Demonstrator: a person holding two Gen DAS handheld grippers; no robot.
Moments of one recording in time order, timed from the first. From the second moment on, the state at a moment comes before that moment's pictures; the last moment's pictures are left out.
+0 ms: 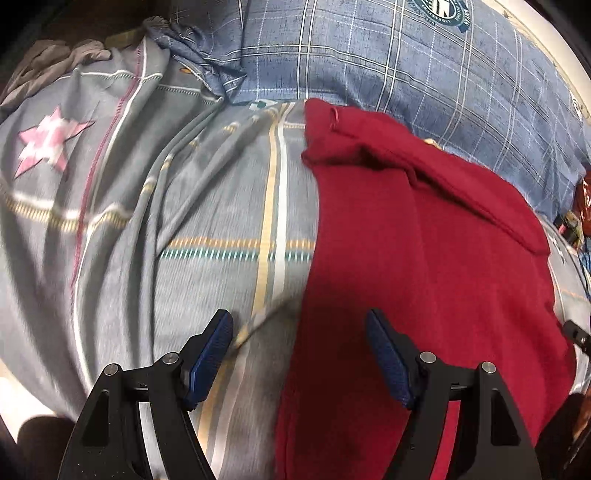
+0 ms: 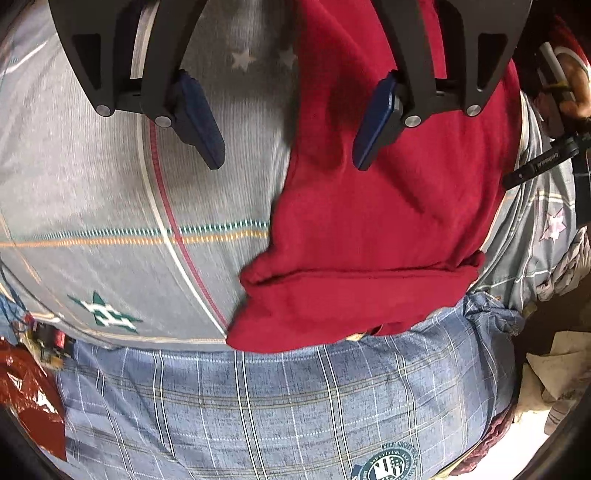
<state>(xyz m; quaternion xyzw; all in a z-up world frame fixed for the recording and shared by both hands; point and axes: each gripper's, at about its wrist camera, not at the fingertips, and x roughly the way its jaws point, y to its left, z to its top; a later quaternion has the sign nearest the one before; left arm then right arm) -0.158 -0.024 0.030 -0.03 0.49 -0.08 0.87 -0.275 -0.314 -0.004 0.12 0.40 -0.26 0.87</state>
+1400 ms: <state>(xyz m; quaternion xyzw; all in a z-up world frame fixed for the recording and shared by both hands) -0.212 -0.030 0.030 0.02 0.50 -0.11 0.86 -0.260 -0.349 0.027 0.15 0.35 -0.27 0.88</state>
